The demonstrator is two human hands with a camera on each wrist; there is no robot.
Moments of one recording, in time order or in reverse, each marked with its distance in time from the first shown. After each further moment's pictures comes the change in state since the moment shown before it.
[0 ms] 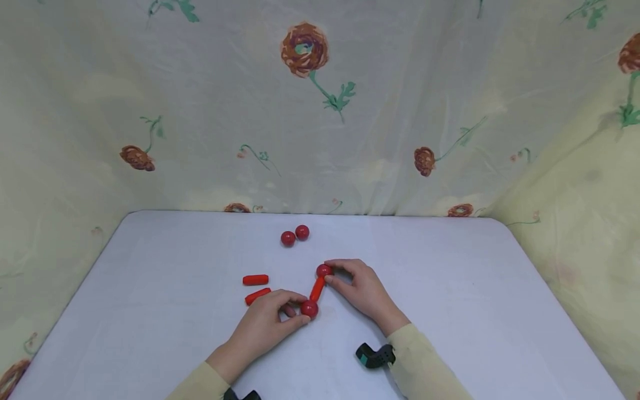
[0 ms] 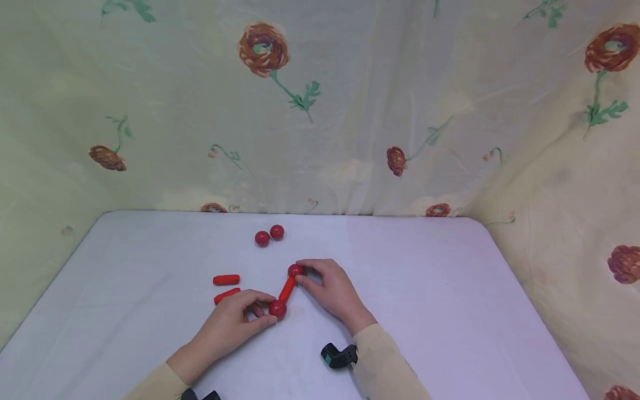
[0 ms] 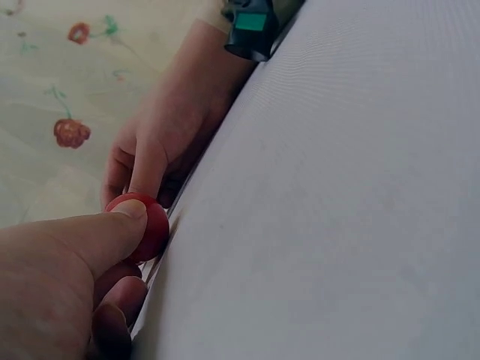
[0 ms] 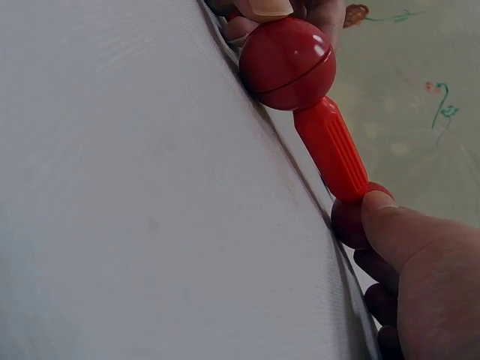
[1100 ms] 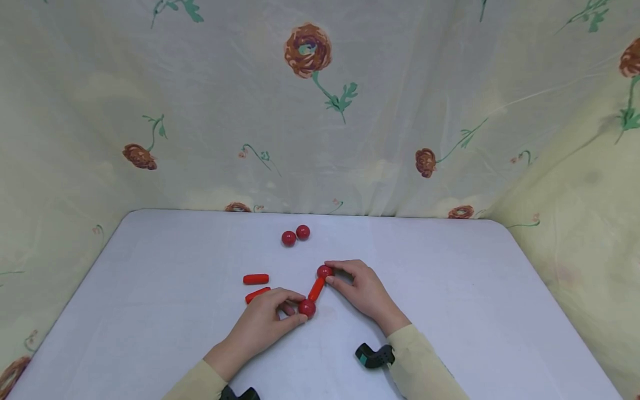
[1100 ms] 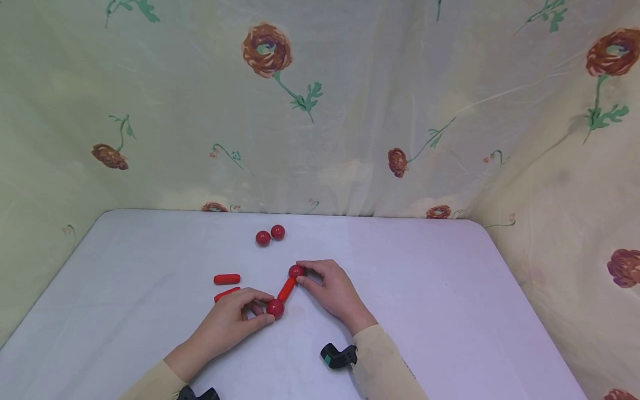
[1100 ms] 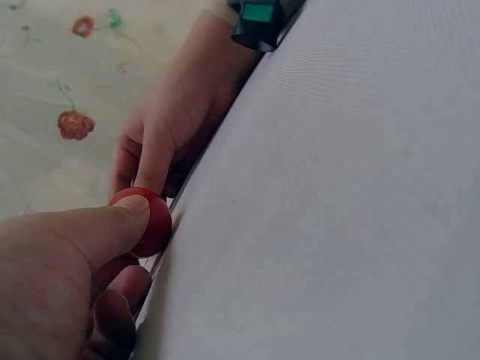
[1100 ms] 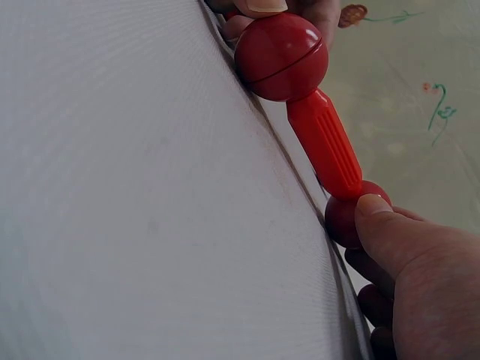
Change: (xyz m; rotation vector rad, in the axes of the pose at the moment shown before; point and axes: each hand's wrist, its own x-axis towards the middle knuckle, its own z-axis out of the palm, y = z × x) left_hand 0.000 -0.005 -0.003 -0.024 -0.014 0.001; right_hand -0.002 -0.002 -0.003 -0.013 -0.027 0.020
